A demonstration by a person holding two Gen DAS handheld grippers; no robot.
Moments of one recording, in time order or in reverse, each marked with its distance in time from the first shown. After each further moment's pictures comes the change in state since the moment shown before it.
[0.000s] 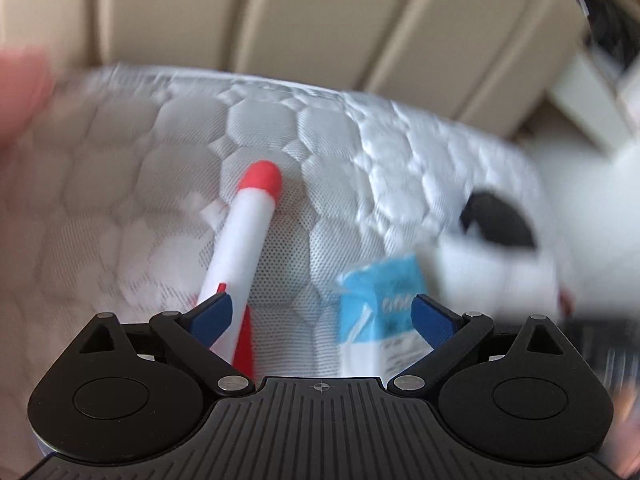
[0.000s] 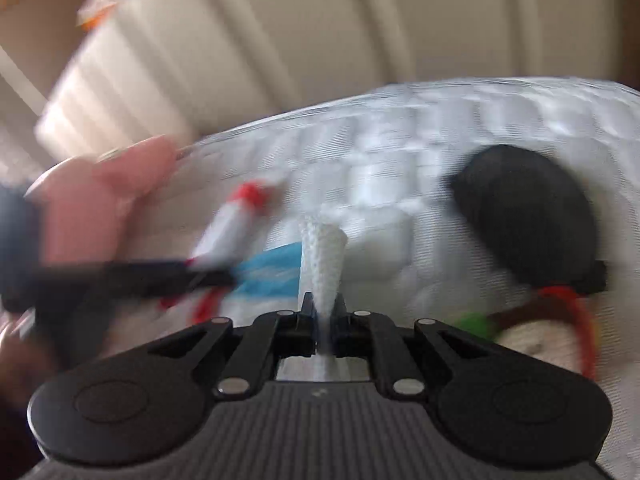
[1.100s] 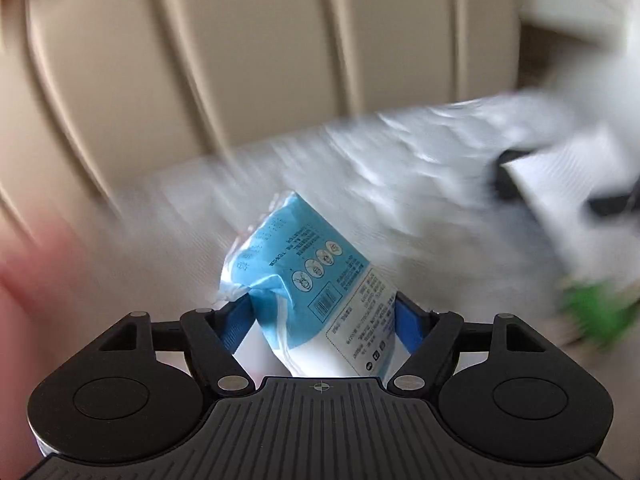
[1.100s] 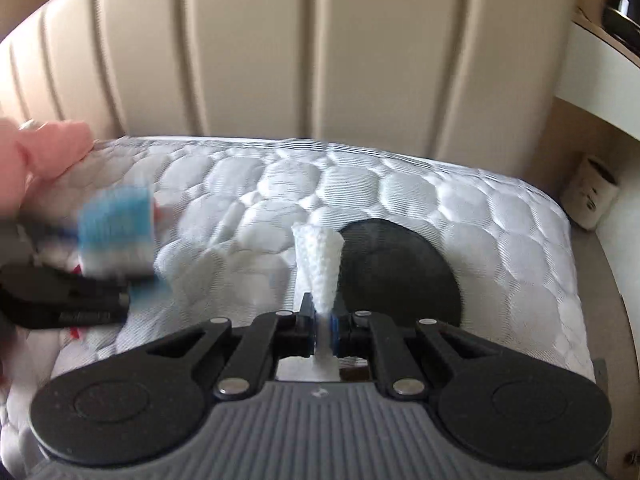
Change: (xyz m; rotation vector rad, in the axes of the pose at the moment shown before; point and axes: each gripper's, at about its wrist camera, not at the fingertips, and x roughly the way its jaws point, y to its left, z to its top) left arm 0.027 -0.082 -0.036 0.636 -0.231 0.471; right arm -0.019 -0.009 0.003 -0.181 -0.123 -0.452
